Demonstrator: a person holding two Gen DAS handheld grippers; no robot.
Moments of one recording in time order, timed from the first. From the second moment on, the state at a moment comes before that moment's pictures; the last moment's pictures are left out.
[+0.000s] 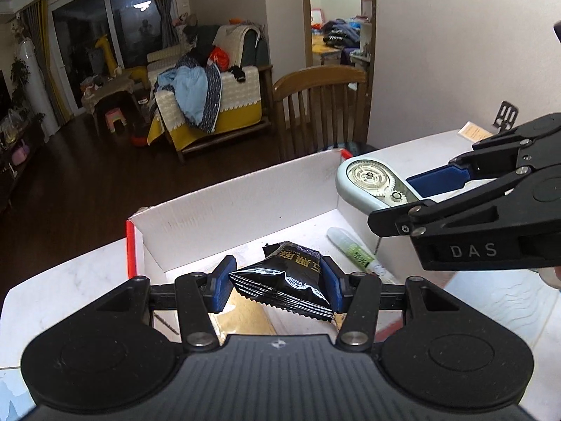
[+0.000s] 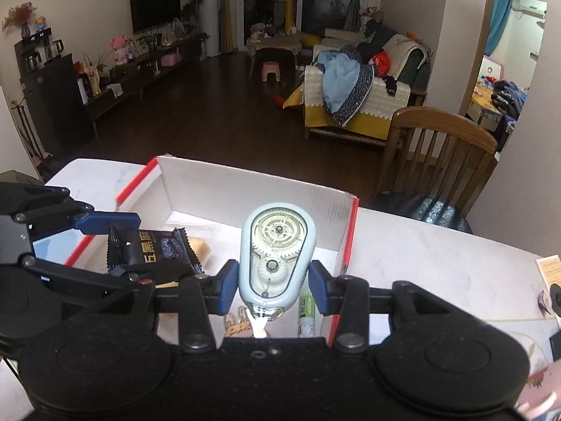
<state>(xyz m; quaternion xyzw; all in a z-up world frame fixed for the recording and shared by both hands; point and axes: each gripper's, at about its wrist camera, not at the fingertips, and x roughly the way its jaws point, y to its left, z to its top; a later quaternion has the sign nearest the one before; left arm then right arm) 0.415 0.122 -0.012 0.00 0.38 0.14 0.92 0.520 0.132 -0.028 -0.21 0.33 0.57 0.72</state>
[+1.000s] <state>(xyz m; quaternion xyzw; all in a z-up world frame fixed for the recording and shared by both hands) 0.486 0.137 -0.086 0.02 0.51 0.11 0.85 0.538 0.230 -0.111 -0.32 0.43 0.52 0.66</state>
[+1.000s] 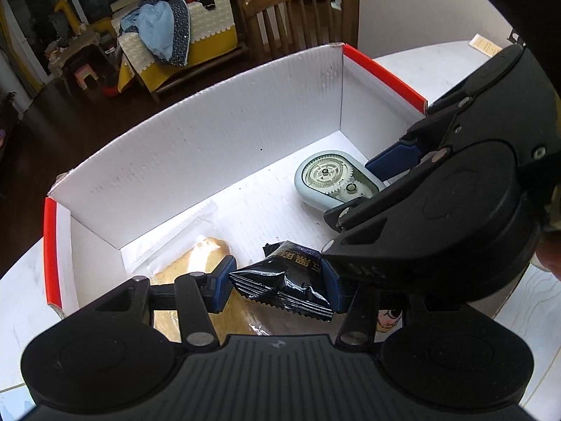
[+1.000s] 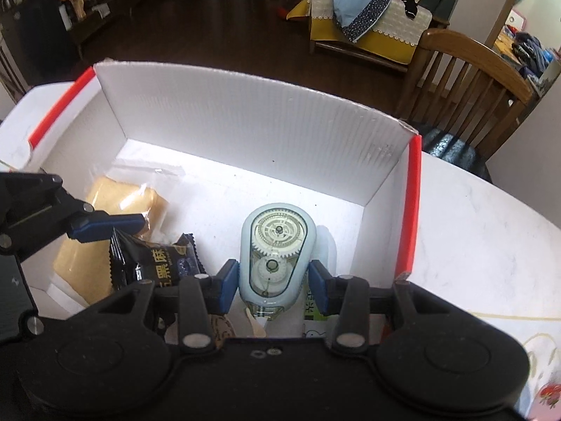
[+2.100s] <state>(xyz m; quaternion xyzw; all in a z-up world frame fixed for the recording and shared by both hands) 0.438 0.125 -0.027 -0.03 0.44 0.09 0.89 0.538 0.175 -0.053 -0.28 0.38 0.55 0.69</state>
